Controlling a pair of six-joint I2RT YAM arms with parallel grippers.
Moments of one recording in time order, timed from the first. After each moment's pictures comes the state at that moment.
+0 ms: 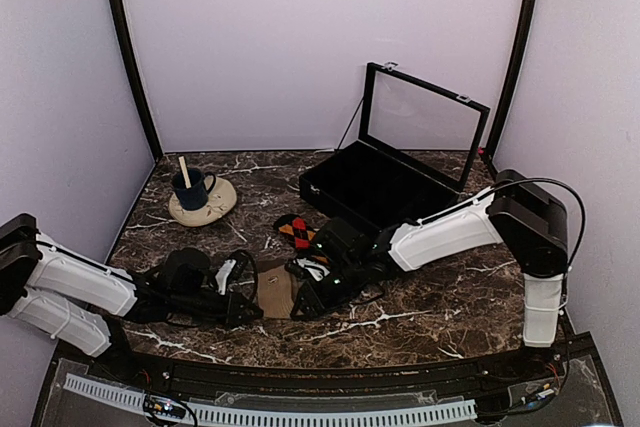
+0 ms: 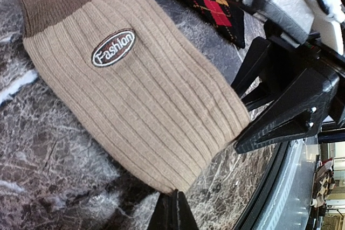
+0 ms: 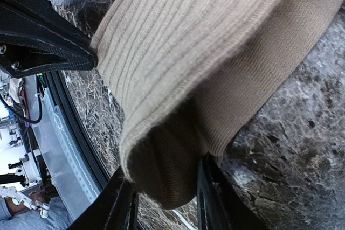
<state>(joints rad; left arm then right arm) -0.86 1.28 0.25 0.34 0.31 -0.69 1.08 2.00 1.17 -0.13 -0.50 0.56</state>
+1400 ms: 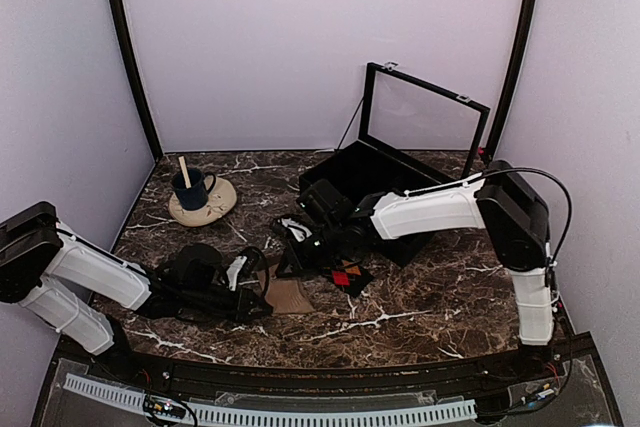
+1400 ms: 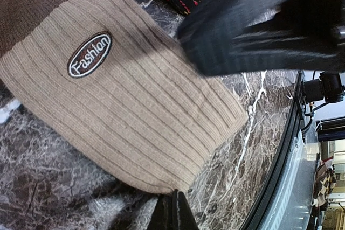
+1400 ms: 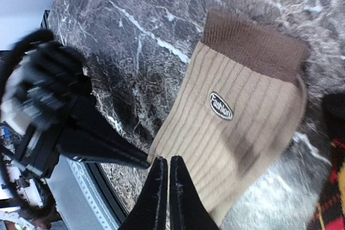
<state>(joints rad) -0.86 1.42 0.31 0.41 0.34 -0.67 1.01 2.07 1.48 -0.26 -0.45 0.52</state>
